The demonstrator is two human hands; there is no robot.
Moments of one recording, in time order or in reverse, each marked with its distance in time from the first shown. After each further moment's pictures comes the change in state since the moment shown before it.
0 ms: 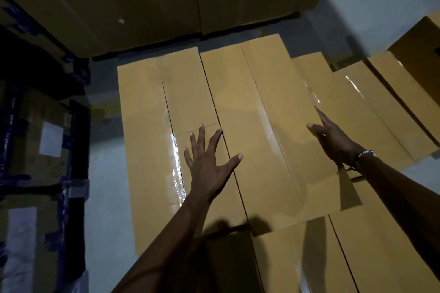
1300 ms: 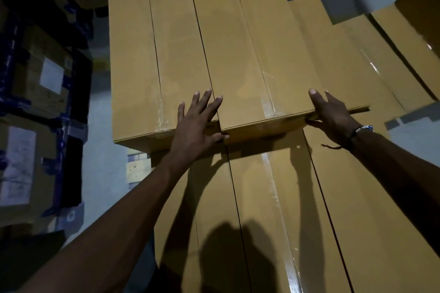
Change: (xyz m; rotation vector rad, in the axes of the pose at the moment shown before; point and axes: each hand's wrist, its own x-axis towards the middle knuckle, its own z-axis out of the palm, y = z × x) left_hand -0.154 -0.012 0.041 0.335 -0.028 0.310; right_hand -0.127 0.136 0.007 0.232 0.178 0.057
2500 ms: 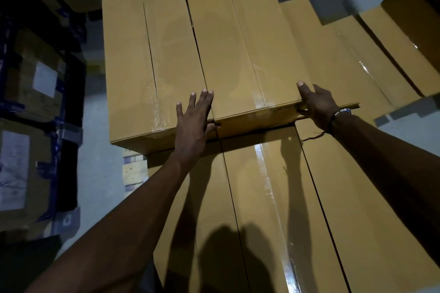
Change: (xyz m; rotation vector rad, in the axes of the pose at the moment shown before) left_hand 0.007 0.017 0.009 0.029 0.080 -0.103; right_hand 0.018 -0.014 0.010 -0.061 0.106 -0.002
